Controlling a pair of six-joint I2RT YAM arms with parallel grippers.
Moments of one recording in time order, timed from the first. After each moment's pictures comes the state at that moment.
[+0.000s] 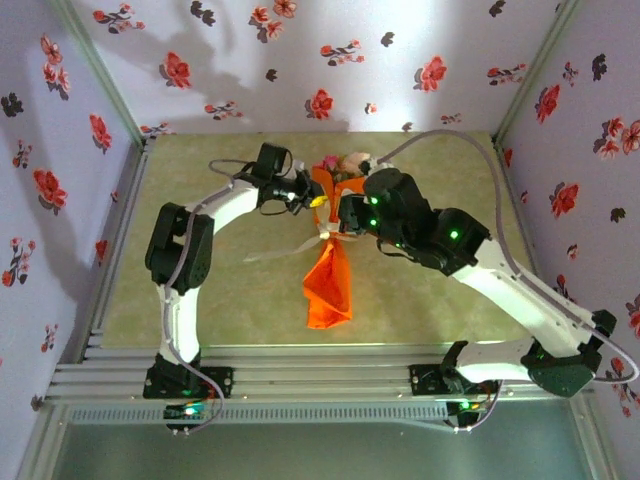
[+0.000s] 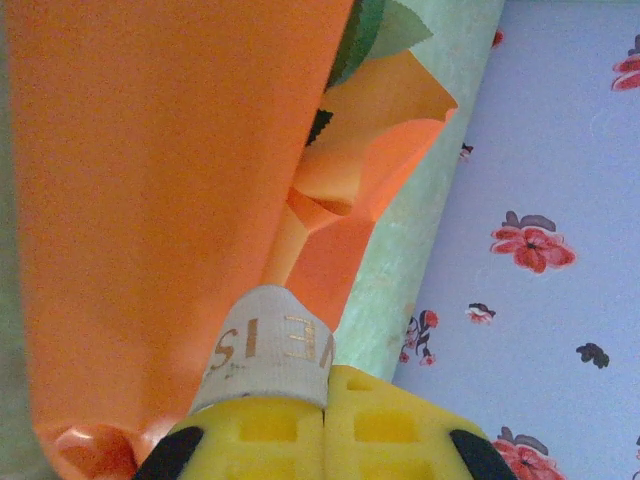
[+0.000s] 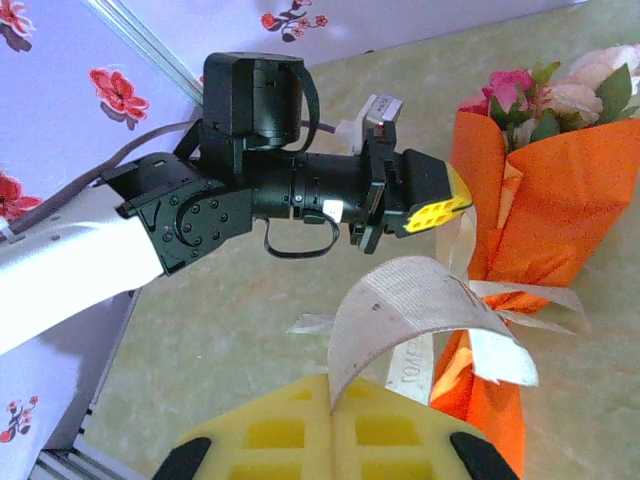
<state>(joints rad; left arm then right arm) -0.46 2.07 1.55 -0.24 0.71 -1.06 0.93 1.23 1.48 -0.82 0.22 0.73</state>
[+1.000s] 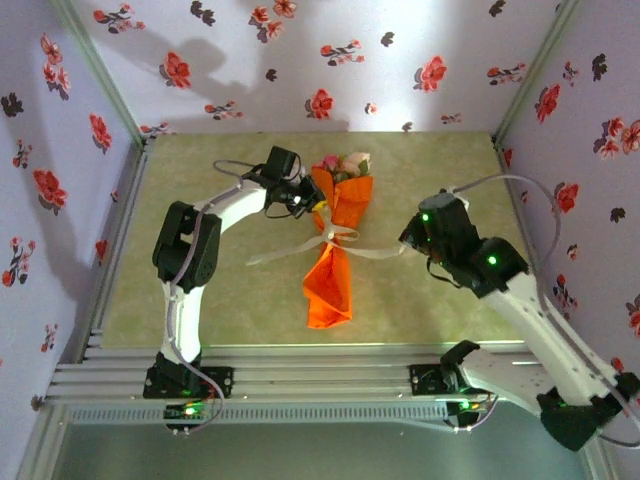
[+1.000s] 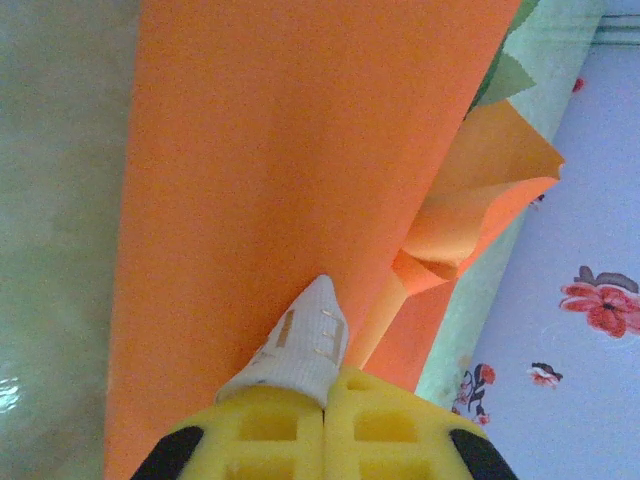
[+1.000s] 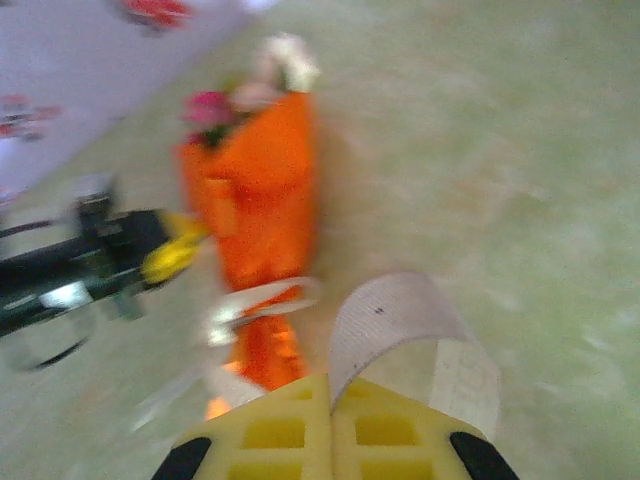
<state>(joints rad) -0.50 2.10 1.58 -0.33 0.53 -1.05 0.53 0.99 1.09 -0.92 0.23 0.94</state>
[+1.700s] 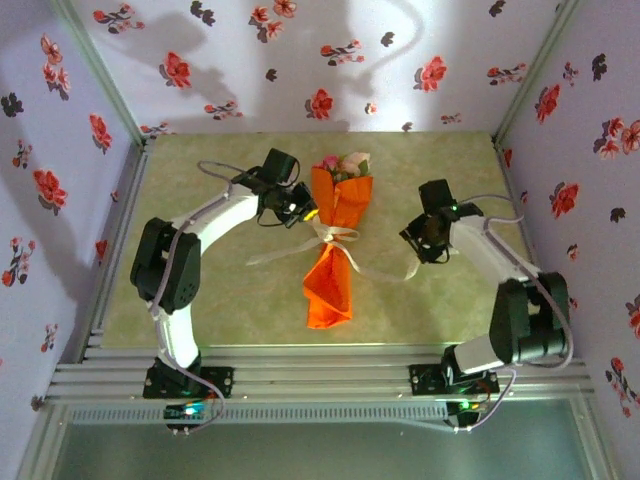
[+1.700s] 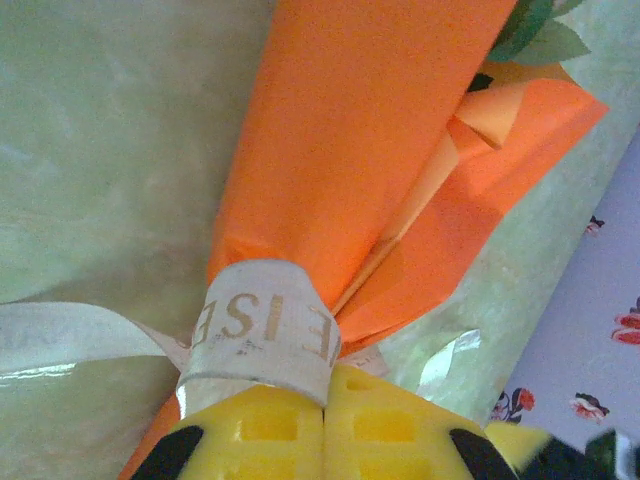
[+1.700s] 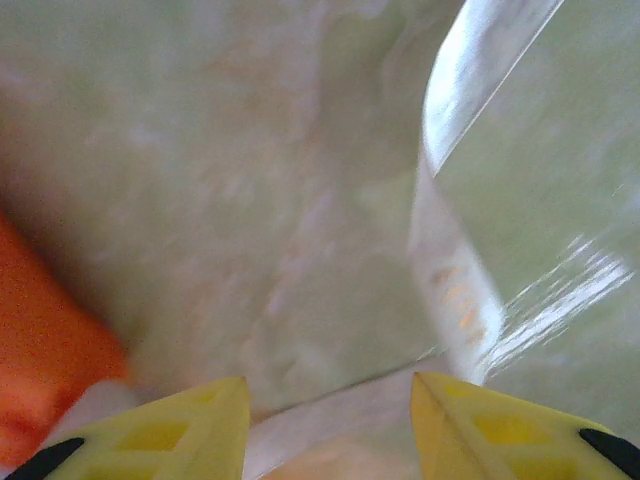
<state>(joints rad) -0.55 1.89 1.48 -0.54 0.35 -1.12 0.25 1.41 0.99 -0.77 -0.14 1.18</state>
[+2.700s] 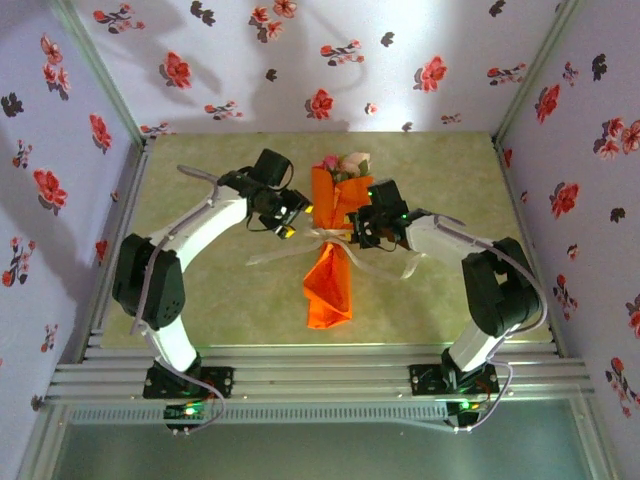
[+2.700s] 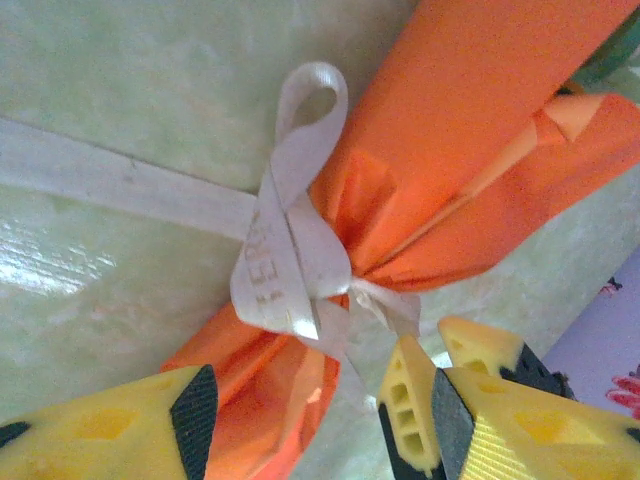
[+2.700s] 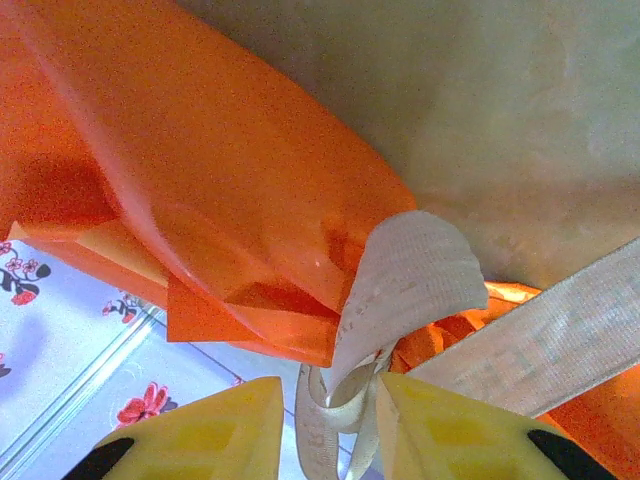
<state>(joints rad) -0.57 1.75 1.47 -0.77 0.26 -1.32 0.49 1.66 1.02 -0.22 -0.30 1.89</state>
